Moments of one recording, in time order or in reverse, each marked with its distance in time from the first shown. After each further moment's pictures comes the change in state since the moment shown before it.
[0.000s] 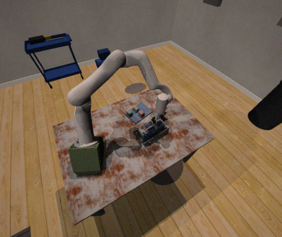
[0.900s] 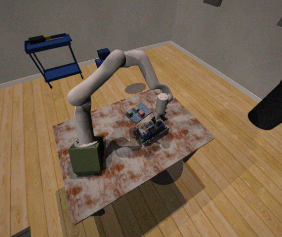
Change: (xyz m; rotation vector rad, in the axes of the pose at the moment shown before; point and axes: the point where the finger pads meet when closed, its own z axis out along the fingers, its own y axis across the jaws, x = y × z) arm 0.000 0.000 -0.002 0.000 0.000 0.000
